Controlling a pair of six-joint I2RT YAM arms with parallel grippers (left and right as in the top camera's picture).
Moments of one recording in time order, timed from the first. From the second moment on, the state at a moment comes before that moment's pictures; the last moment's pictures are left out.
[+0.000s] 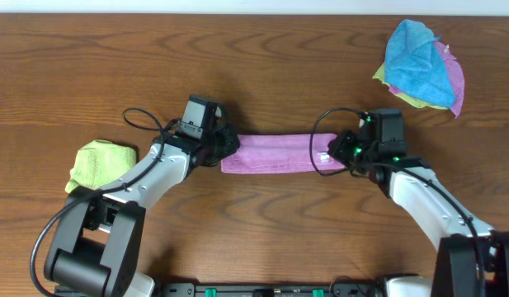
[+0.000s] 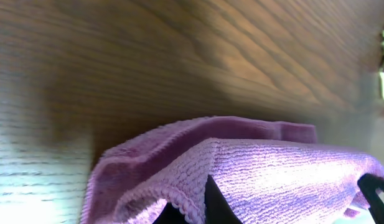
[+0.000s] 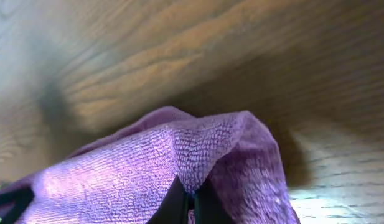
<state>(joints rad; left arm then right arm) -0.36 1.69 0.90 -0.21 0.34 -0.79 0.12 1.50 0.71 -0.18 -0.29 0.68</state>
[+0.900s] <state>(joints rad) -0.36 1.73 0.90 -0.22 0.29 -0.75 0.16 1.52 0.71 -0.21 -0.23 0.67</state>
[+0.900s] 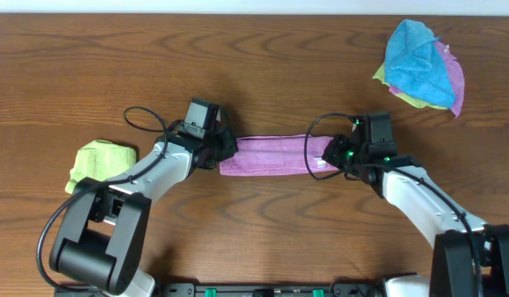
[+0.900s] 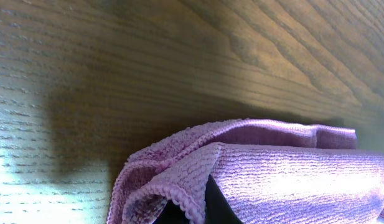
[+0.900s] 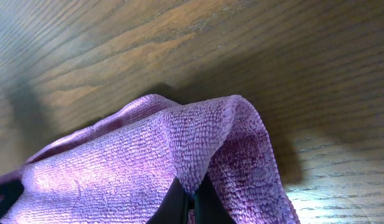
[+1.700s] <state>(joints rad) -0.34 1.73 0.90 -0.20 0.17 -0.72 0.15 1.52 0.71 -0.22 -0.04 0.64</state>
